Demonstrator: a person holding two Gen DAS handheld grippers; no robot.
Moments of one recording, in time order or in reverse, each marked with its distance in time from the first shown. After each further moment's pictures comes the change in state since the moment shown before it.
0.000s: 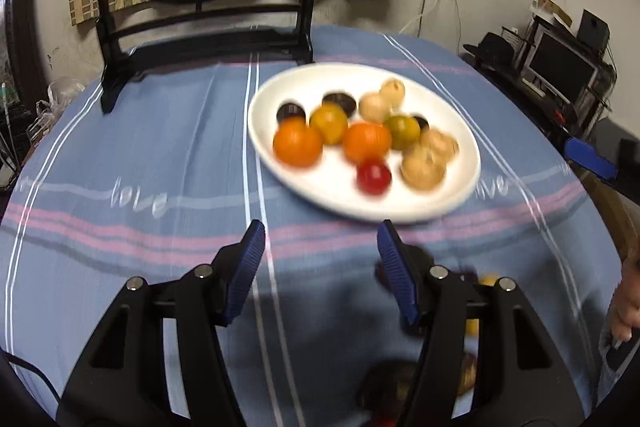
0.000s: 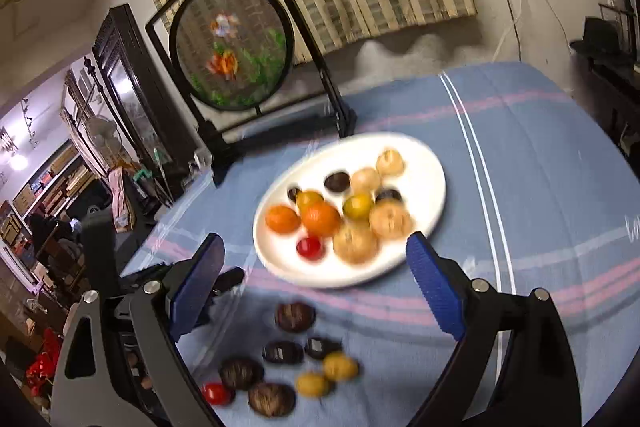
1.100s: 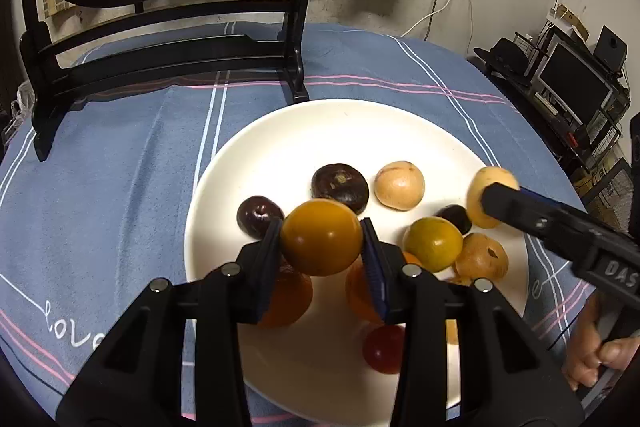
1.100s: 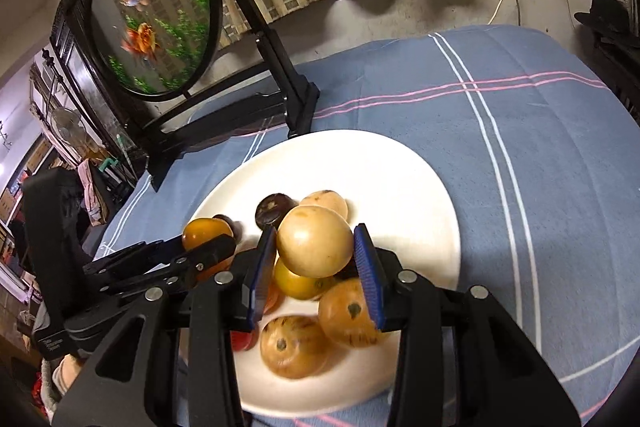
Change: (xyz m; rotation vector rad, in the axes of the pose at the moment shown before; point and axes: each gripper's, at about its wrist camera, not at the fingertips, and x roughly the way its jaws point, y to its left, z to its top) left arm 0.121 0.003 0.109 -0.043 0.048 -0.033; right arm 0.140 -0.046 0.062 0.041 0.127 -0.085
